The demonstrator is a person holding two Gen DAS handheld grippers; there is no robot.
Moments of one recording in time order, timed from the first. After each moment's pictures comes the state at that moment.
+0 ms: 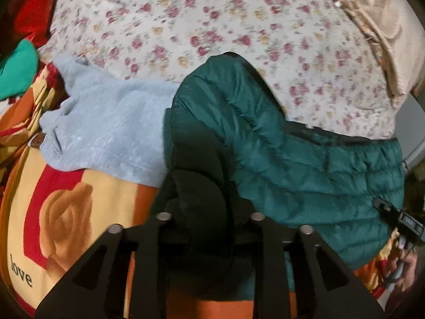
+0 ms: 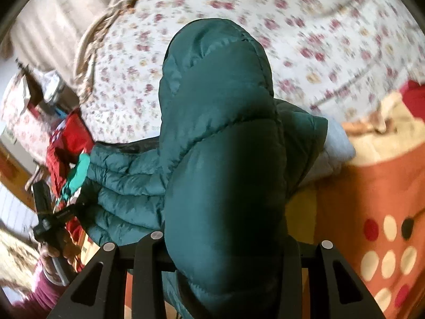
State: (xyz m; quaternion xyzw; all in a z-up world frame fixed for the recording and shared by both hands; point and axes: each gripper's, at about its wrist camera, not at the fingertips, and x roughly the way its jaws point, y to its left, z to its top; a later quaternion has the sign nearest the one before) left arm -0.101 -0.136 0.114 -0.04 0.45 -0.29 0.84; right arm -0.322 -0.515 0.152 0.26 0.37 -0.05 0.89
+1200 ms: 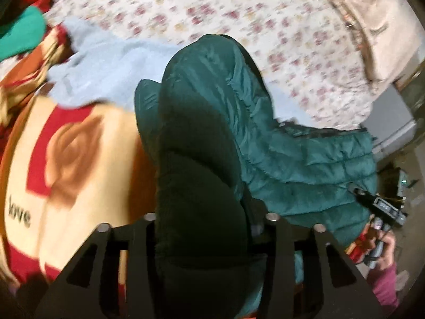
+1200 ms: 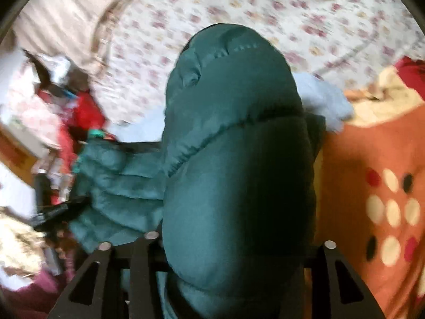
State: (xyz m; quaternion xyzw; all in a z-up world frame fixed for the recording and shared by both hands) left arm -0.177 -0.079 0.119 -0.05 0.52 -0.32 0.79; right arm -0.372 -0.478 0.141 0.25 0.42 -0.04 0.87
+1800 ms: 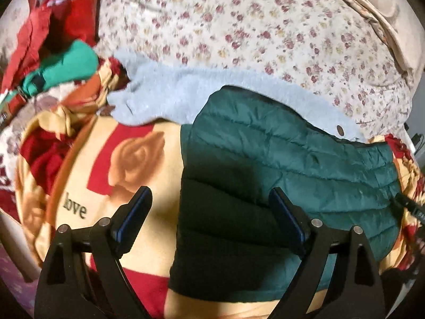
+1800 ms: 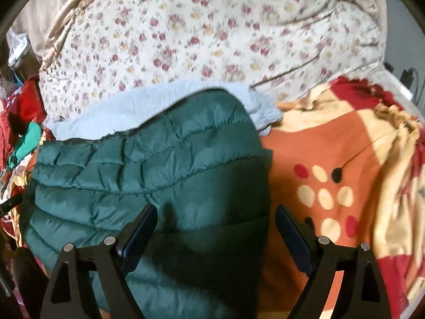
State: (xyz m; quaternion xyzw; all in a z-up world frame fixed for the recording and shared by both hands) left arm -0.219 -0.054 0.135 0.03 0.43 -0.21 0.88; right arm -0.410 -0.450 0.149 0.14 0.40 -0.21 0.88
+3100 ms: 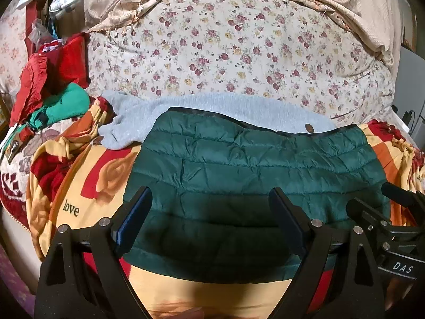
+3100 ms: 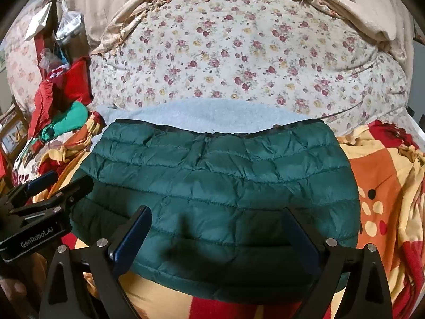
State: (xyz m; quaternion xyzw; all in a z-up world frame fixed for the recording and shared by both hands) left arm -0.303 -0.110 0.160 0.07 0.35 -0.22 0.91; right arm -0.397 -0.300 0.165 0.07 0.36 -0.14 0.92
